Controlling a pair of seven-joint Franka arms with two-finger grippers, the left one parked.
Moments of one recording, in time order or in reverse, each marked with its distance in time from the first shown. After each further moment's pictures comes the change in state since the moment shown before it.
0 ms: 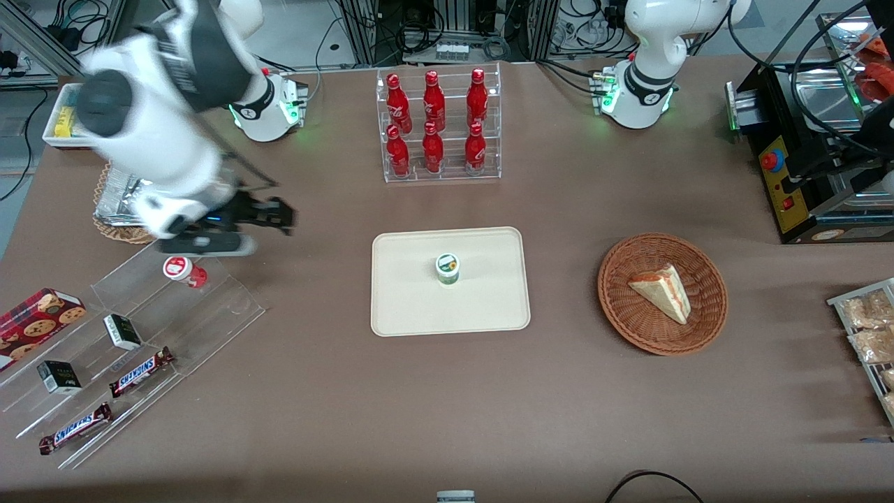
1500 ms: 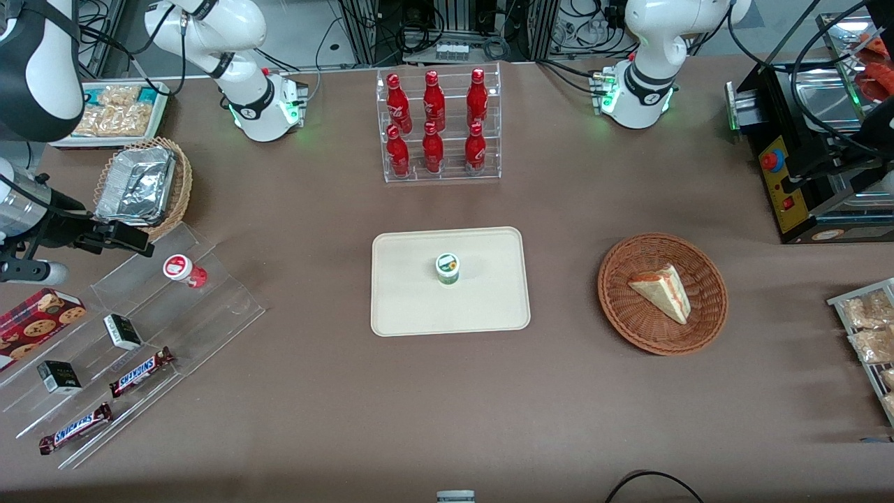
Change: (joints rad) arm -0.553 0.062 0.241 0.109 -0.002 -0.053 -0.220
